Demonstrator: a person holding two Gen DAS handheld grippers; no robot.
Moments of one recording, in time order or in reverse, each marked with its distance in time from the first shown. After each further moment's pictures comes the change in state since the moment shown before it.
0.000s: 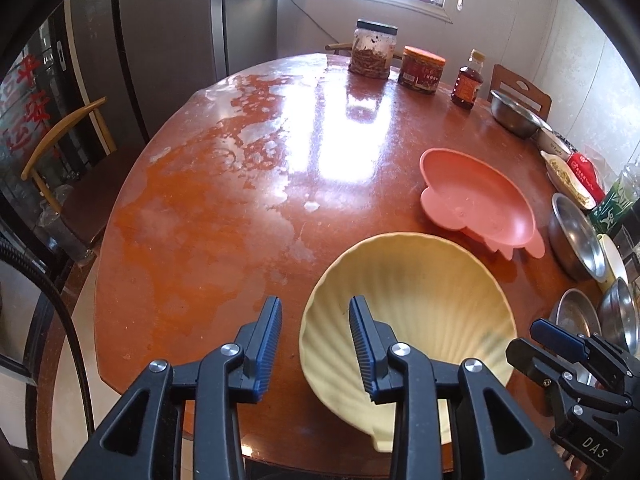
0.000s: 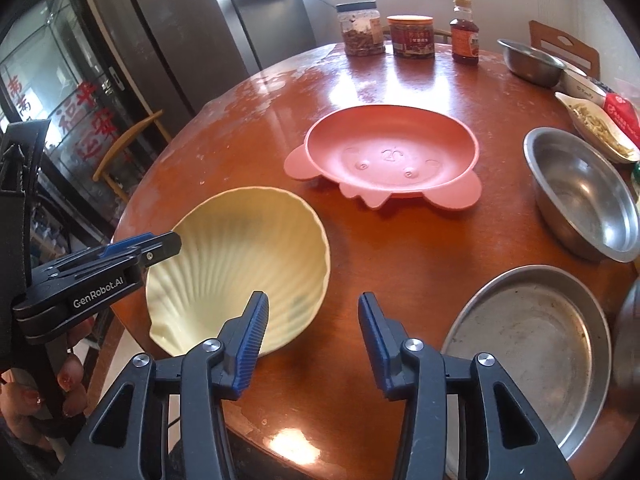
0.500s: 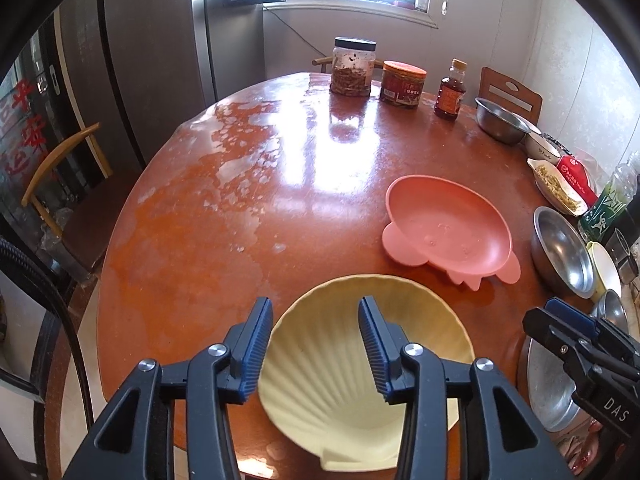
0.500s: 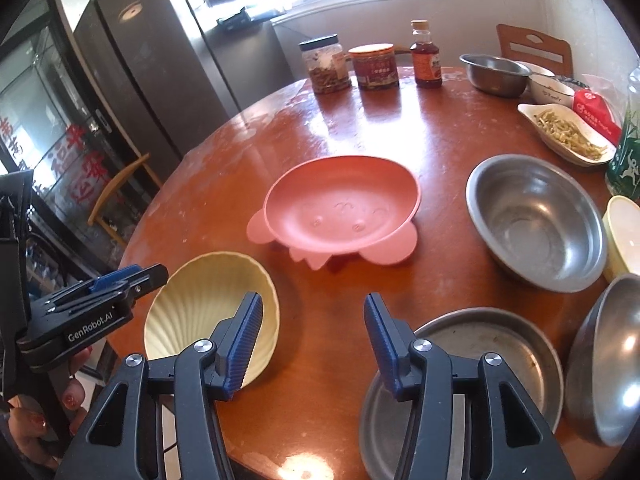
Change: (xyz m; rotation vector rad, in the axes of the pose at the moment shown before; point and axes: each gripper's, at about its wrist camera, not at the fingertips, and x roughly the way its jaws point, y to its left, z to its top) left arm -0.014 -0.037 0.027 0.051 -0.039 0.015; right arm -0.033 -0.035 0.026 0.082 -0.092 -0.026
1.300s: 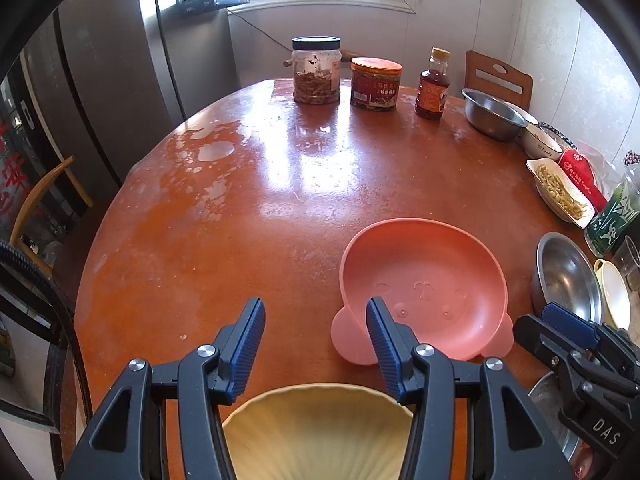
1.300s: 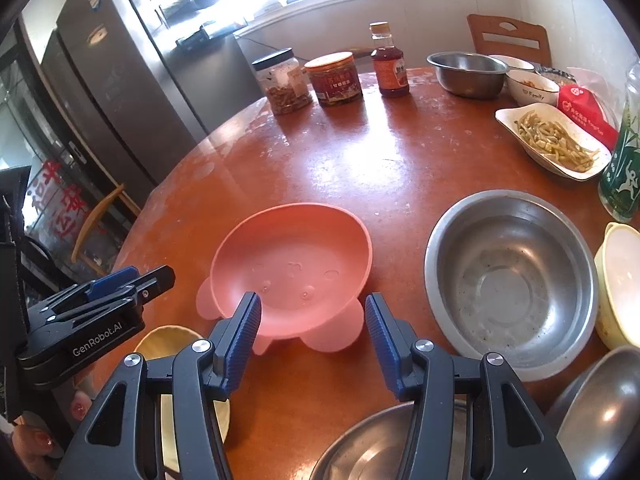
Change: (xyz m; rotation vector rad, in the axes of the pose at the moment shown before) left arm 0.050 -0.050 0.070 0.087 0.030 -0.012; right arm 0.026 -0.039 0.055 0.087 0.000 -0.052
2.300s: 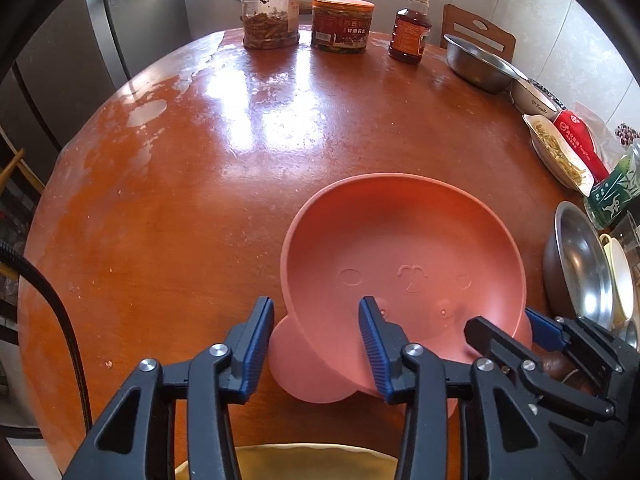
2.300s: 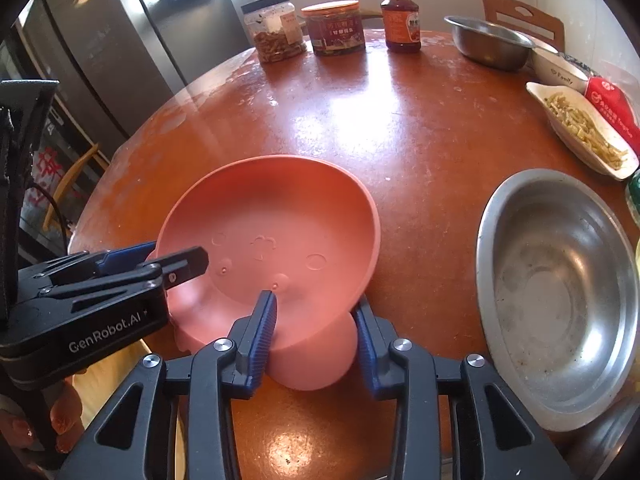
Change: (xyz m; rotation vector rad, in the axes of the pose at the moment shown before) left arm 0.072 -0.018 0.006 0.067 0.165 -0.108; right arm 0.065 0.001 0.002 -0.055 0.127 -0.073
